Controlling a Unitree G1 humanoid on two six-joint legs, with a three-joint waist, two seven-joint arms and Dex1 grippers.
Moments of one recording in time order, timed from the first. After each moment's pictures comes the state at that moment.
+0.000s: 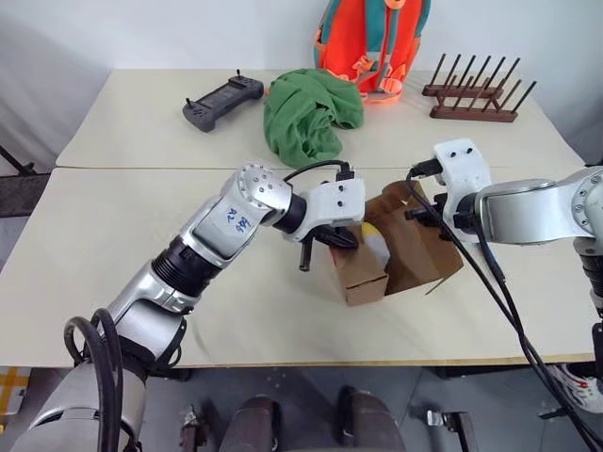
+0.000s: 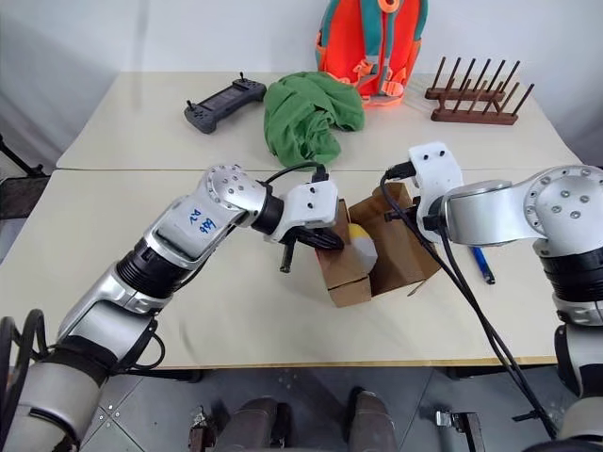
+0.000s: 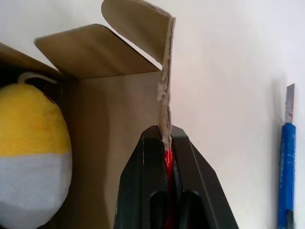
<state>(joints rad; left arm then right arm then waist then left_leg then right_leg) -1.05 0.47 -0.55 0.05 -0.08 0.58 -1.09 -0.98 -0.99 0.26 -0.06 1.94 1.27 -0.94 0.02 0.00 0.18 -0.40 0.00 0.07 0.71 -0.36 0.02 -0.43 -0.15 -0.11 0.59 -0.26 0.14</state>
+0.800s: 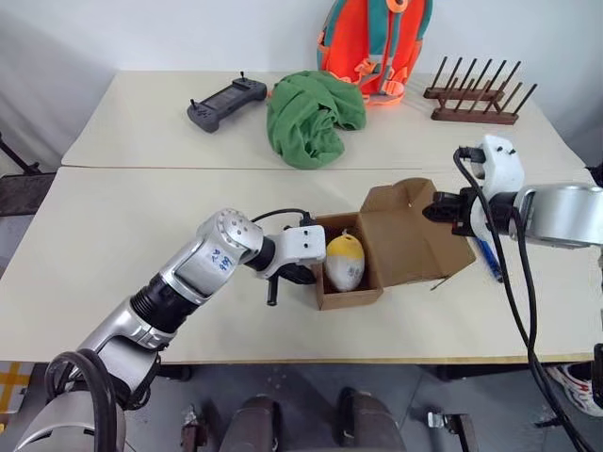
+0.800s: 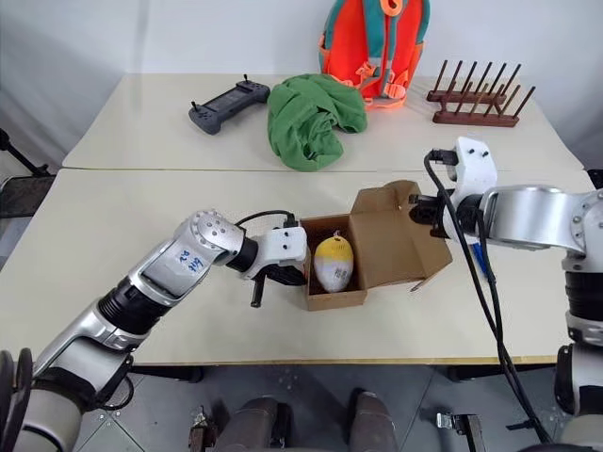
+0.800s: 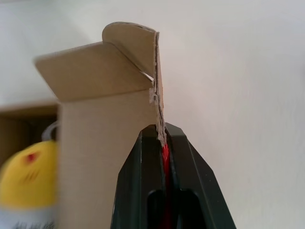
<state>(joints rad) -0.85 0.53 -0.56 -0.05 0.00 0.73 -1.07 -0.75 -0.92 -0.02 0.02 1.95 1.23 -0.81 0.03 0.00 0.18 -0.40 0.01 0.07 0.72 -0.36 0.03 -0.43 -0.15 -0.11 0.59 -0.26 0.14</state>
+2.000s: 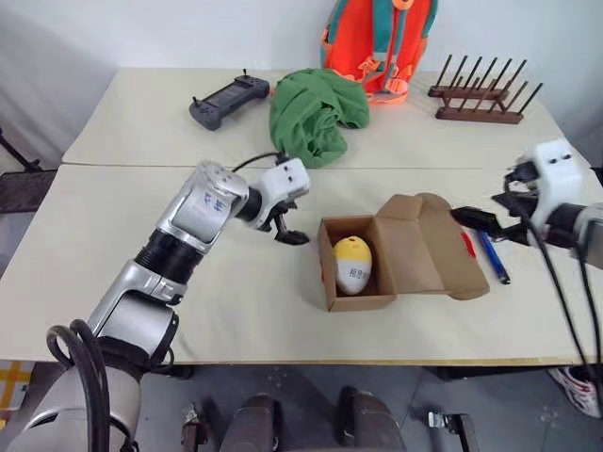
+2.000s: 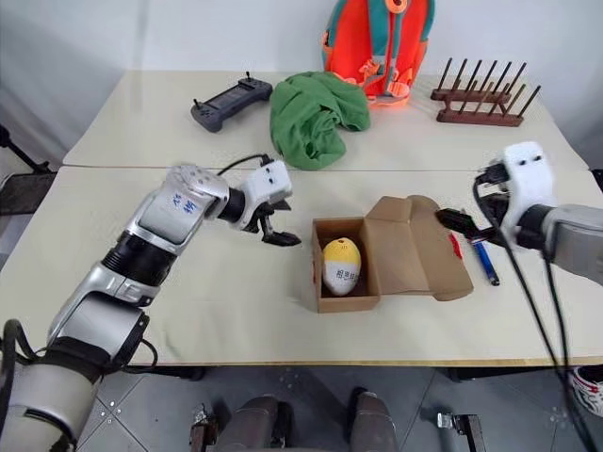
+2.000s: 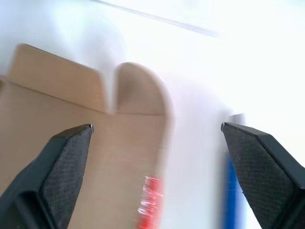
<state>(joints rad) -1.10 0.46 -0.39 0.32 0.00 0.72 -1.00 -0.39 -1.19 -0.22 -0.21 0.98 0.95 0.35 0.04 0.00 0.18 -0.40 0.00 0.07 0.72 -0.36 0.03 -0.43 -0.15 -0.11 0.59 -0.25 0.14</state>
